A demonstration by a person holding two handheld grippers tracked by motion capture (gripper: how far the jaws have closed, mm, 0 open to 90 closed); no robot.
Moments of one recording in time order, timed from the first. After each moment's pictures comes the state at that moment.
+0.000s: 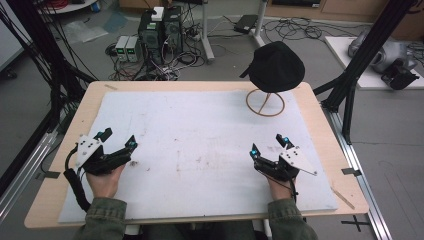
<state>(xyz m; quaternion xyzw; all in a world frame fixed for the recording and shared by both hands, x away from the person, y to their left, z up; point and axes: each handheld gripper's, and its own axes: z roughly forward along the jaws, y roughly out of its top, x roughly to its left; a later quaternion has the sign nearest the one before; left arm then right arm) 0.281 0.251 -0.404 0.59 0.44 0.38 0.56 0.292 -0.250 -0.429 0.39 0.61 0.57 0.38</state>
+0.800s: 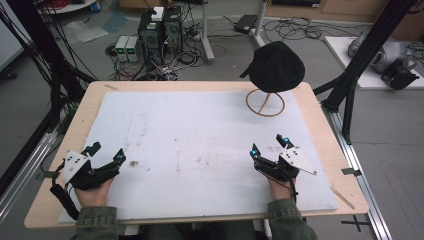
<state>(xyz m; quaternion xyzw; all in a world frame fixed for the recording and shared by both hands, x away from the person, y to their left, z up) 0.256 0.278 -0.429 0.58 0.46 0.38 0.55 0.293 -0.250 -0.430 0.40 0.61 0.56 0.39</state>
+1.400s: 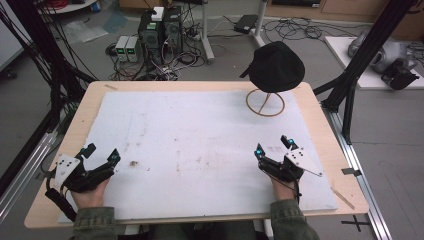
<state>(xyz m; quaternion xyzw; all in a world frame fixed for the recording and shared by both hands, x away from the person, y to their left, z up) 0.251 0.288 -0.434 0.55 0.47 0.38 0.57 0.290 -0.261 -0.430 0.42 0.60 0.57 0.38</state>
